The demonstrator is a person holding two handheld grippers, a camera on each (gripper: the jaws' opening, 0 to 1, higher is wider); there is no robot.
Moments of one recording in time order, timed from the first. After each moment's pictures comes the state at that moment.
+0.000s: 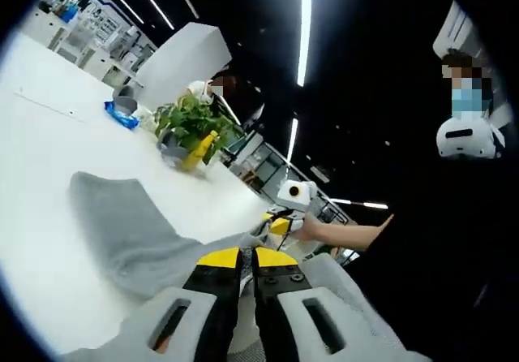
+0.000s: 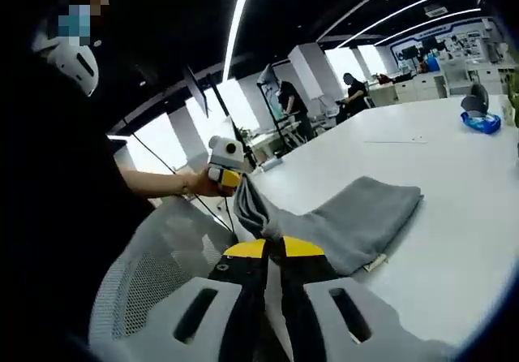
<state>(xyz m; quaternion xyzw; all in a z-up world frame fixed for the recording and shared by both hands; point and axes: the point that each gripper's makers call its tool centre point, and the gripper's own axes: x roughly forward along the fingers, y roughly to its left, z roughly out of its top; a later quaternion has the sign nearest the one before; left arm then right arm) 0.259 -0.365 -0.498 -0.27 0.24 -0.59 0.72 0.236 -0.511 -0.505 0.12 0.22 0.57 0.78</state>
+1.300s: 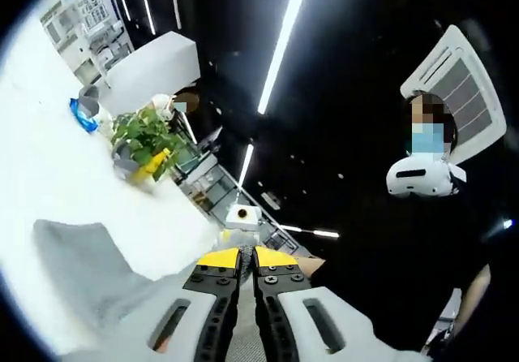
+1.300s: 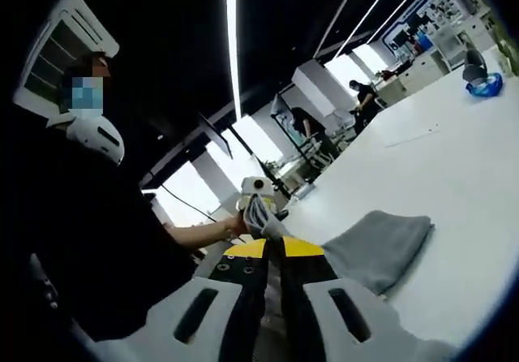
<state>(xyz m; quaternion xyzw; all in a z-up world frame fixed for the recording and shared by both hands) 0.243 -0.362 -0.449 -0.37 0.19 -0.63 0.65 0.219 -0.502 -0.454 0.25 0.21 0.59 0.74</state>
